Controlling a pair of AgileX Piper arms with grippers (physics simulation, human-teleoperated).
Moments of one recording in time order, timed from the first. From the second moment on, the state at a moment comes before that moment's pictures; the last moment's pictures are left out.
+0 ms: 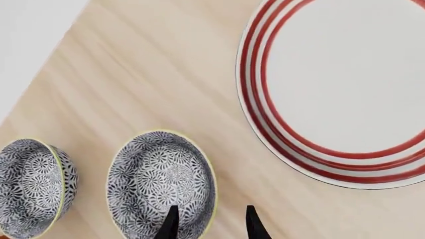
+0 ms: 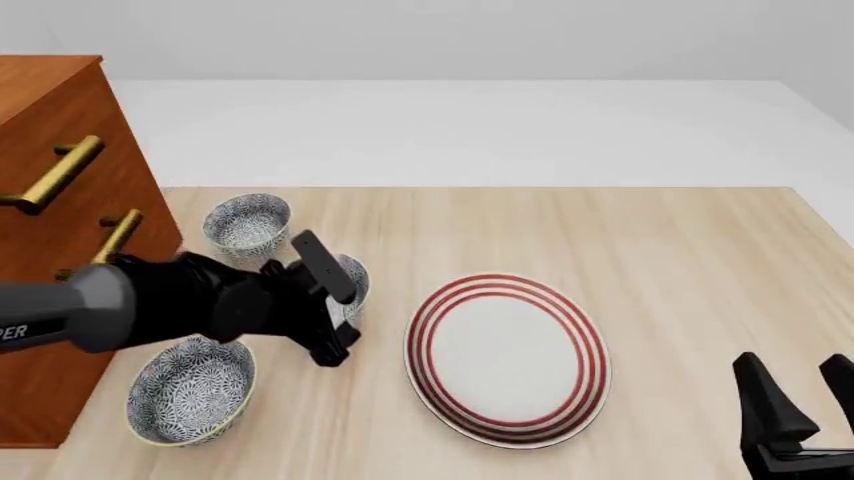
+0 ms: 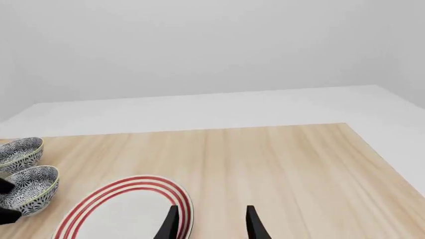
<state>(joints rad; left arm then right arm) -0.48 1.62 -0.83 0.21 0.45 0.02 0.04 -0.01 0.01 0.07</state>
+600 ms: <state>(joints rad) -0.47 1.72 -0.81 0.14 0.46 0.02 0.04 0.00 0.00 0.07</state>
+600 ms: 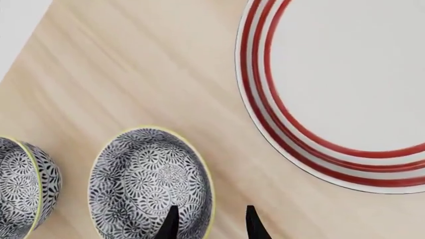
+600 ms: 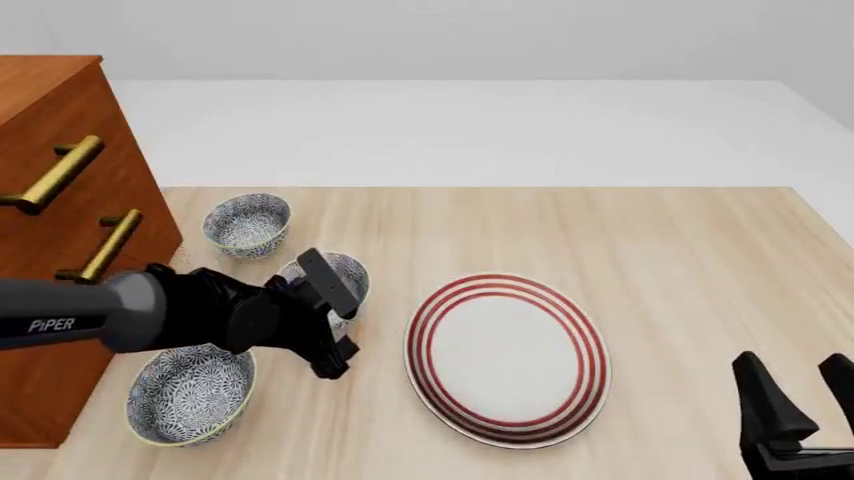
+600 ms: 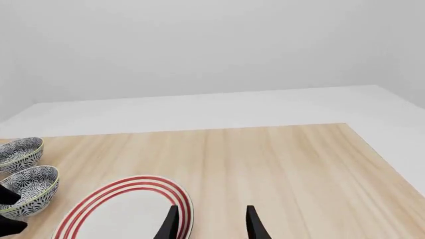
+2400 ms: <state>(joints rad) -0.68 1.64 -1.02 0.33 0.40 0.02 0.04 0.00 0.00 0.07</state>
